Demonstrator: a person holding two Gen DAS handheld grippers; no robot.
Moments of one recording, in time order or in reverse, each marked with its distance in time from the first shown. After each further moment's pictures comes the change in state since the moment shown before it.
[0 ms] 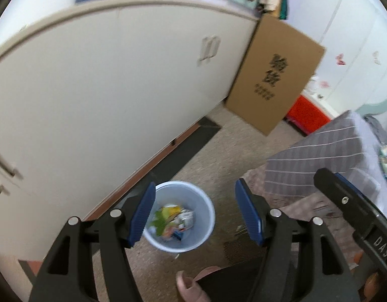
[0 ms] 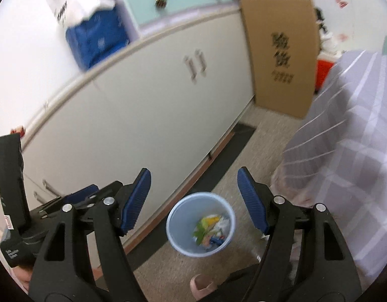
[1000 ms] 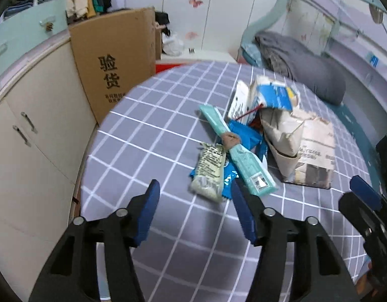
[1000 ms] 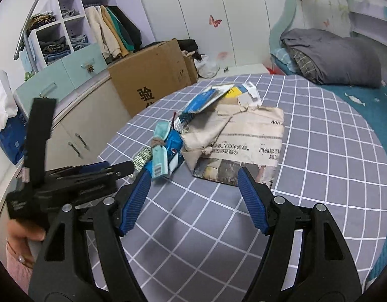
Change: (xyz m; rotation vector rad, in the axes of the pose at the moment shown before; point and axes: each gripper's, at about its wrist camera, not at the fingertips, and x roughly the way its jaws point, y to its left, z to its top) left arm 0.023 -0.419 -0.002 0.621 0.118 -0.337; right arm -0.216 -0.288 0.007 0.317 -0.219 -0.399
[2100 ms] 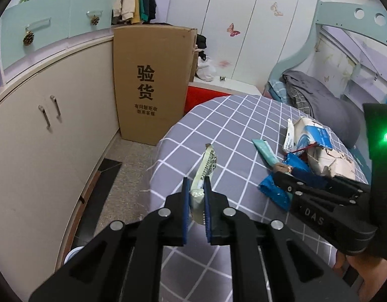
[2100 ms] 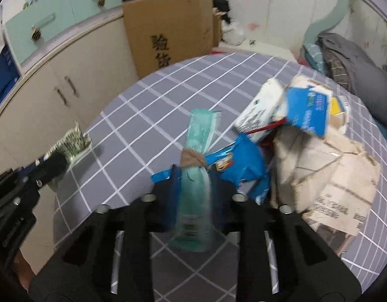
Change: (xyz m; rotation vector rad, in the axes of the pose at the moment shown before) left arm -0.026 0.089 -0.019 -0.184 -0.187 0.059; right arm 0.126 0.100 0.023 -0.279 0.264 -0.068
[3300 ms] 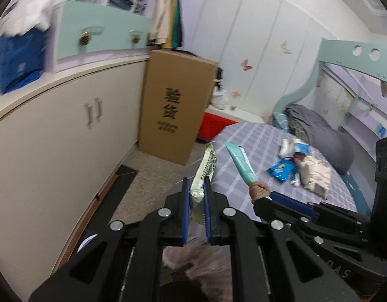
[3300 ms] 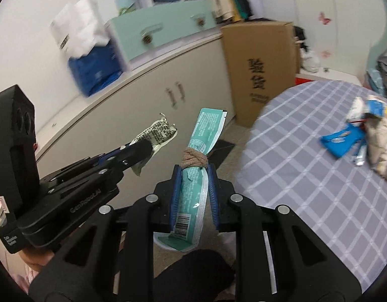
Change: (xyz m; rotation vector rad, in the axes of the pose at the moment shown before) left arm -0.153 0.101 -0.074 -0.119 -0.159 0.014; right arm -0.123 0.156 -0.076 -0.124 -0.143 0.437
